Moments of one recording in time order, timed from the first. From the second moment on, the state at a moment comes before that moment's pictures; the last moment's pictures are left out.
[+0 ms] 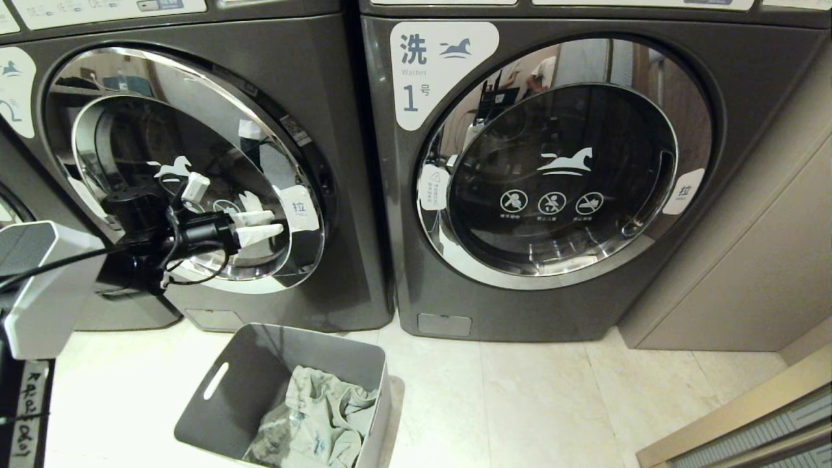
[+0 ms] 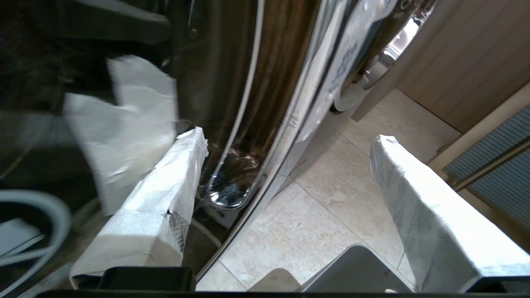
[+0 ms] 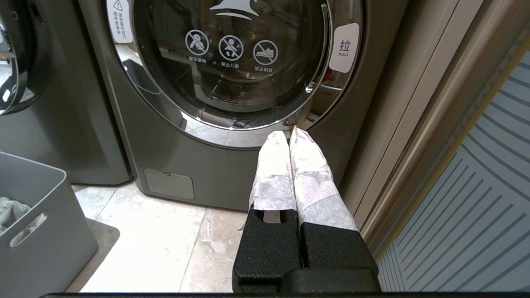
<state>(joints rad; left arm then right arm) 0.22 2.44 -1.69 -0.82 -1.22 -0.10 0.00 0.00 0.00 -0.28 0.04 -0.09</state>
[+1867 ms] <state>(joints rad) 1.00 0.97 -1.33 -0.67 -1.03 -1.00 0.00 0.00 0.00 -0.28 0.04 -0.09</state>
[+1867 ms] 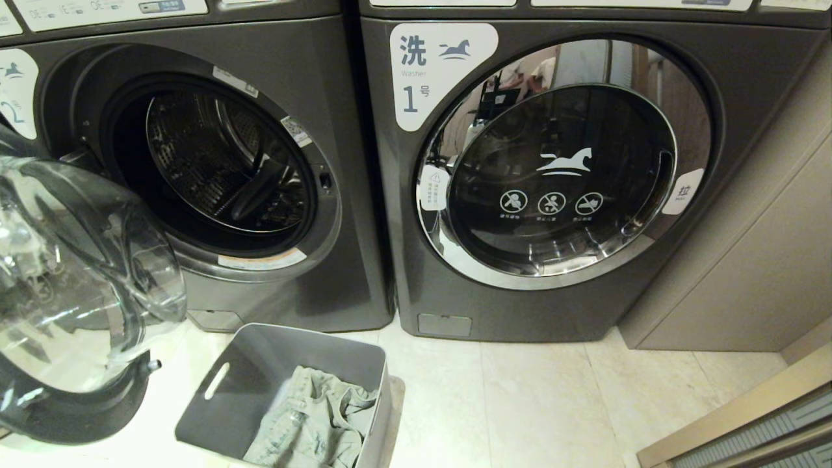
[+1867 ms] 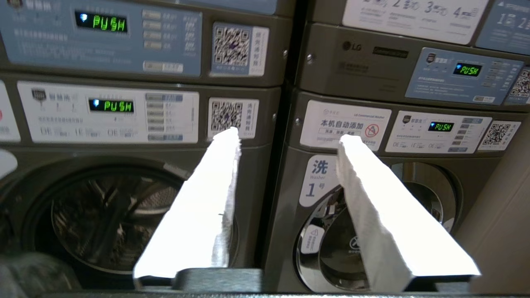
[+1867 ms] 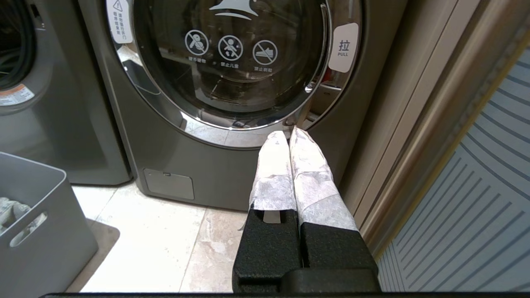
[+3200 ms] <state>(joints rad) 0.66 1.53 -1.69 0.30 -0.27 -0.20 0.00 0.00 0.00 -0.28 0.04 -0.09</state>
